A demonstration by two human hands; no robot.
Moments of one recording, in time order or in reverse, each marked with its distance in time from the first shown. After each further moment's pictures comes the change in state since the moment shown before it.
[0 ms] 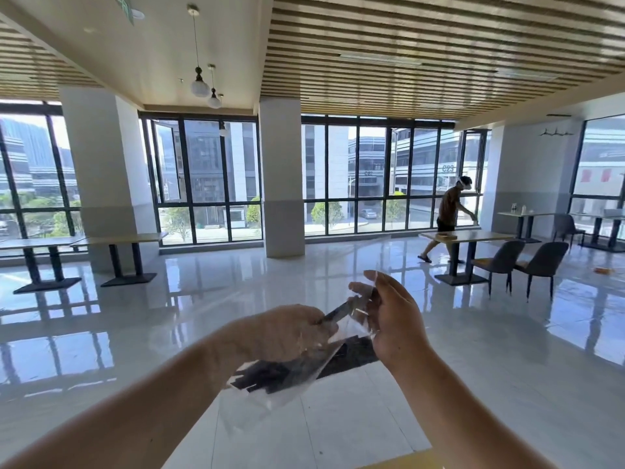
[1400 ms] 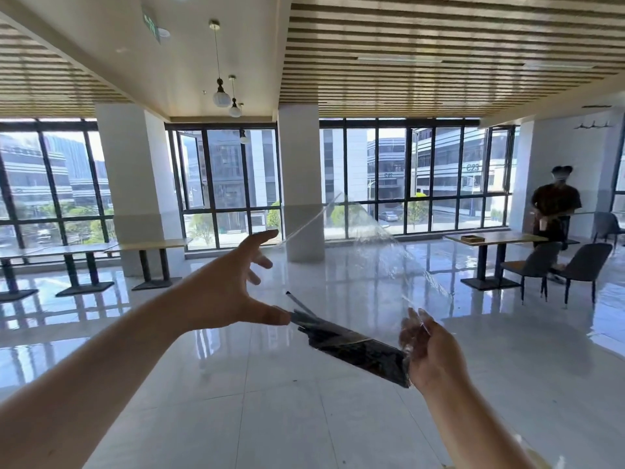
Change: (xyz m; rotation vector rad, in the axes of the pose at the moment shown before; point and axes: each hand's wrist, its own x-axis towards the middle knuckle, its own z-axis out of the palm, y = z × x) left_hand -0.084 -0.023 -0.097 0.168 0.435 0.143; right_hand 0.044 0.044 -0.059 0.376 0.256 0.197
